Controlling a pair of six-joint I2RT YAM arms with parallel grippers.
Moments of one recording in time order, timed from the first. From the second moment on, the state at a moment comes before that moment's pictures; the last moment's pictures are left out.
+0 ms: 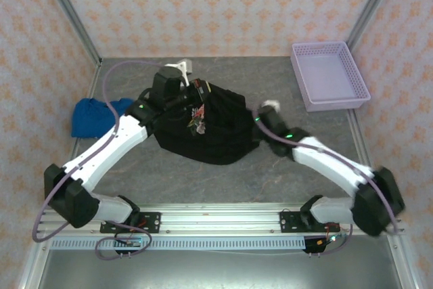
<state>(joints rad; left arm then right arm) -0.51 1.33 1.26 -0.32 0.11 -0.77 0.57 1.16 0.87 -0.44 0.31 0.47</state>
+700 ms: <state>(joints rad) -0.54 1.15 0.96 -0.36 0.16 -0.81 0.60 1.12 0.88 -0.63 0.08 0.26</state>
